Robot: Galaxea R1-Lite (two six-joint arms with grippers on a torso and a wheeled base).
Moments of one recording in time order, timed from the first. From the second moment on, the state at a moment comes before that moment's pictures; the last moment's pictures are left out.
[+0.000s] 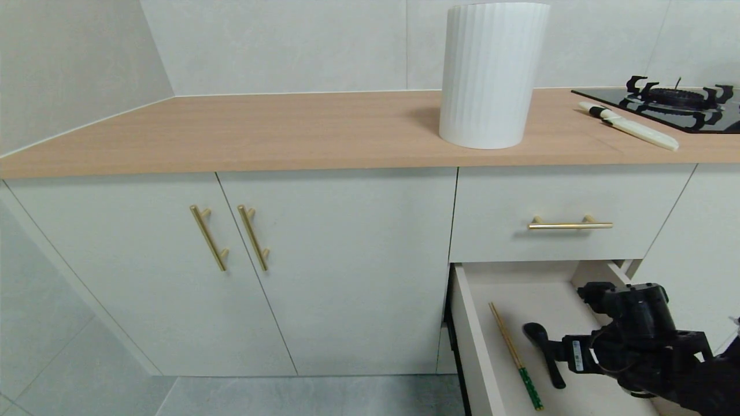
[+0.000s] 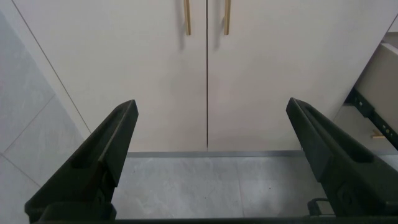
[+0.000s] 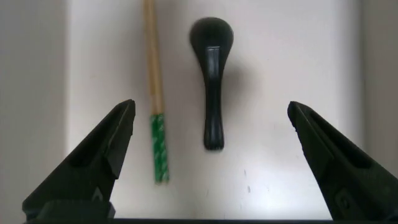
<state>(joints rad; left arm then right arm) 0.00 0.00 0.00 0.00 0.01 0.01 0.27 1.92 -0.36 -0.81 -0.18 0.19</state>
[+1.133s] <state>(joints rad) 0.00 0.00 0.00 0.00 0.01 0.01 0.42 1.26 -0.53 0.05 -0.10 0.18</state>
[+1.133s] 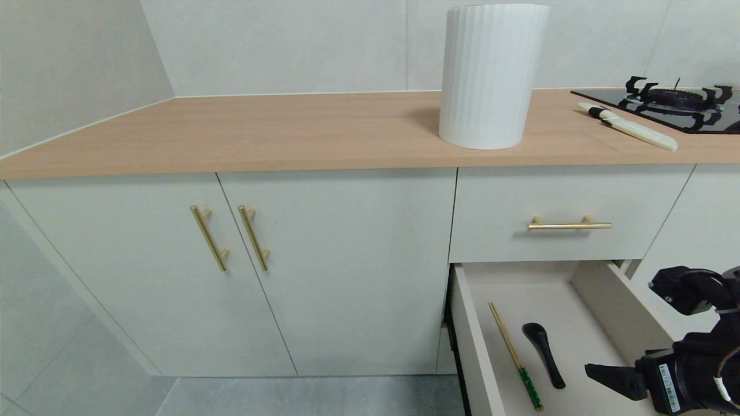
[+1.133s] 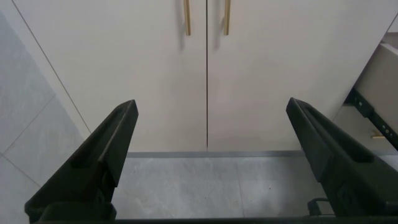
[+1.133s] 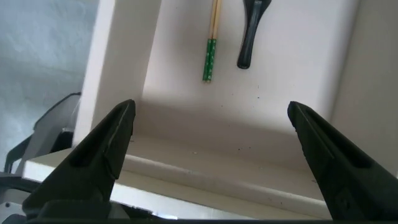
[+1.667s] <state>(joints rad) 0.00 0.00 0.00 0.00 0.01 0.01 0.44 1.25 -0.52 0.07 -0.10 0.16</state>
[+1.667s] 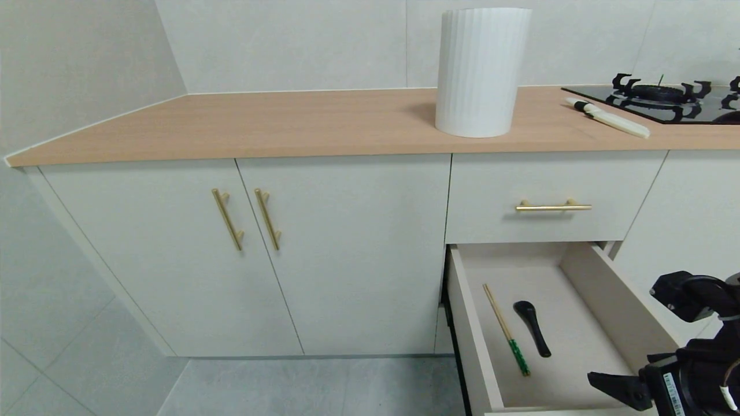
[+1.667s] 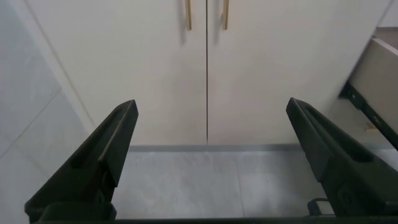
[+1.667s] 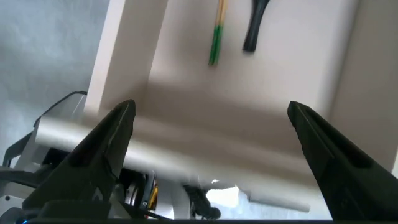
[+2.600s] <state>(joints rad) 0.00 0.00 0.00 0.00 0.01 0.01 0.60 1.37 -0.46 0.12 -0.11 0.15</state>
